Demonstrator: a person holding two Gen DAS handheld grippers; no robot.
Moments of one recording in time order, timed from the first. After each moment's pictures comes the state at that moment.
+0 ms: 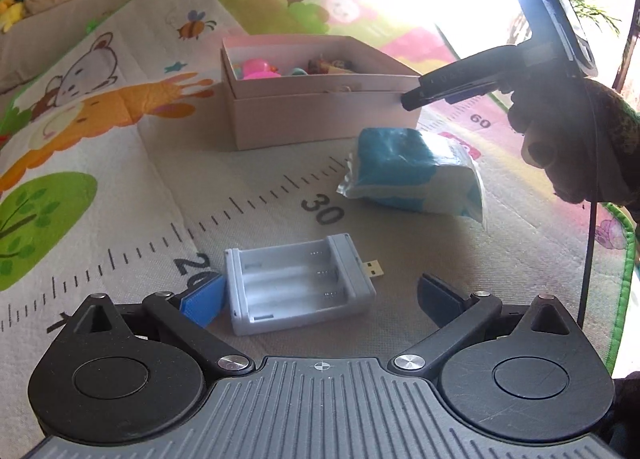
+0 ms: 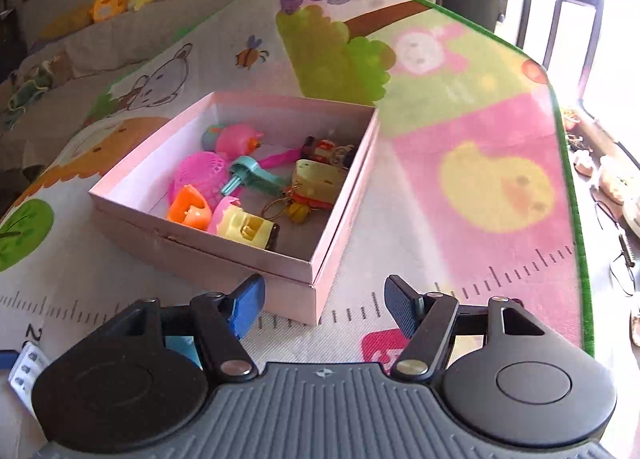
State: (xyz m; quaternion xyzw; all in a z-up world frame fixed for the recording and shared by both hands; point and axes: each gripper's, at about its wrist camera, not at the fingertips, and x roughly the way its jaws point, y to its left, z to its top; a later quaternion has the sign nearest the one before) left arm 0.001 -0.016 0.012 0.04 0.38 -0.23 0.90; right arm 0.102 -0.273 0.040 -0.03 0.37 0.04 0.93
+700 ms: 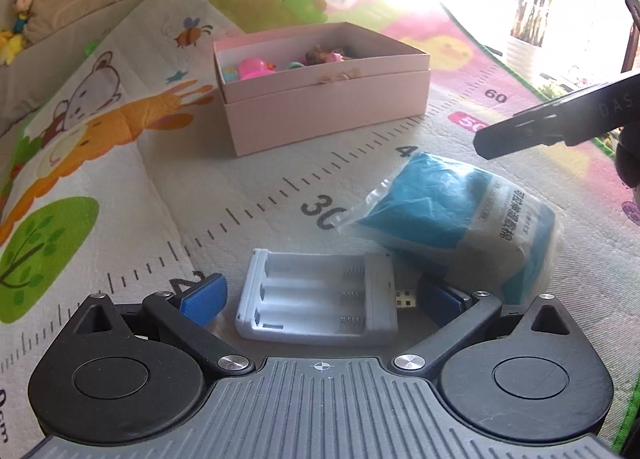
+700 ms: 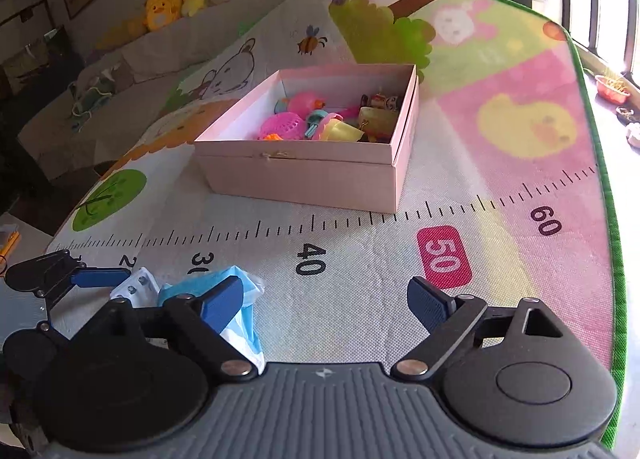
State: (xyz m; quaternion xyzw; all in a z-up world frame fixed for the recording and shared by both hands) left arm 0.009 -0.038 0.006 0.11 0.37 -0.19 0.90; right arm 0.016 -0.281 0.040 0.03 0.39 0.16 0.91
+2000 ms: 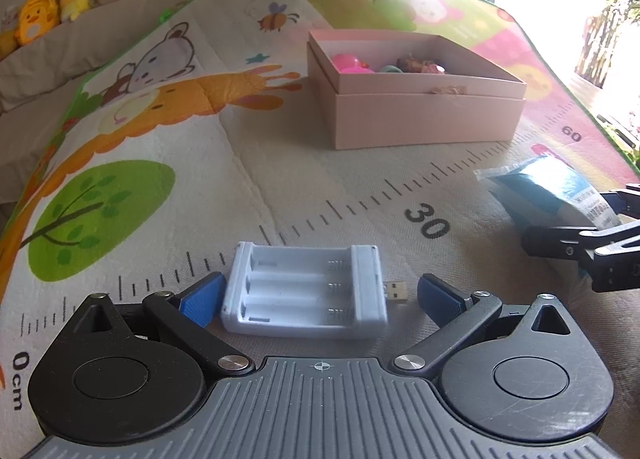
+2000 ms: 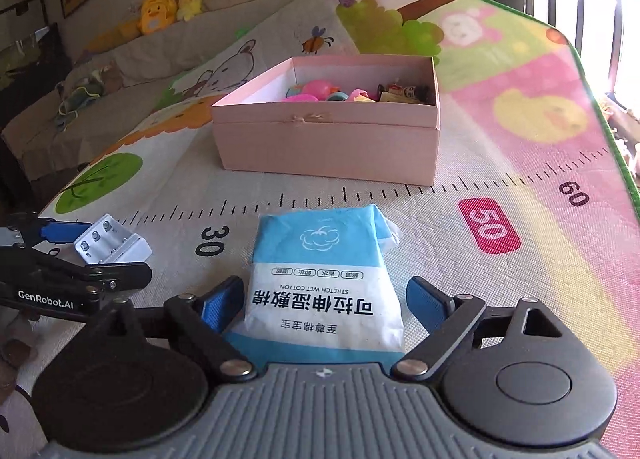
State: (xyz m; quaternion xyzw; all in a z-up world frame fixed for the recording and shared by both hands) left arm 0.021 -0.001 0.005 0.05 0.38 -0.12 0.92; right arm -0.005 -0.239 -0.001 0.02 0.35 0.13 0.93
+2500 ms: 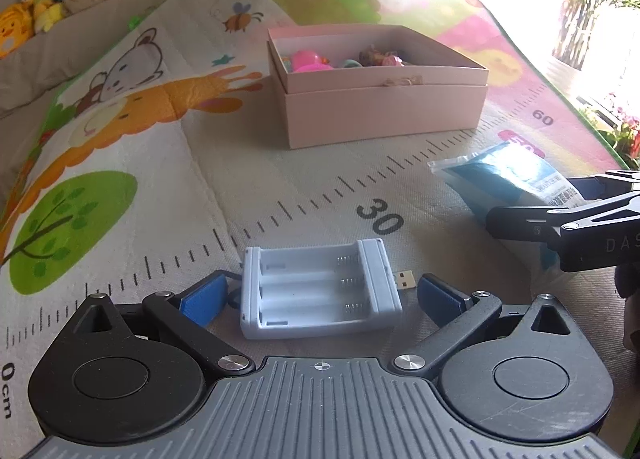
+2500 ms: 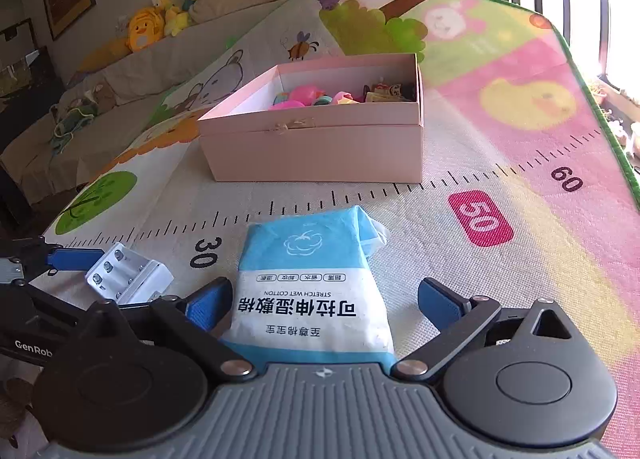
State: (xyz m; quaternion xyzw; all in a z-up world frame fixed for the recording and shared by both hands) left arm 0.018 -0.024 0.008 0.07 0.39 -0.14 0.91; right arm -0.003 -0.249 -0.001 0.05 0.35 0.12 0.93
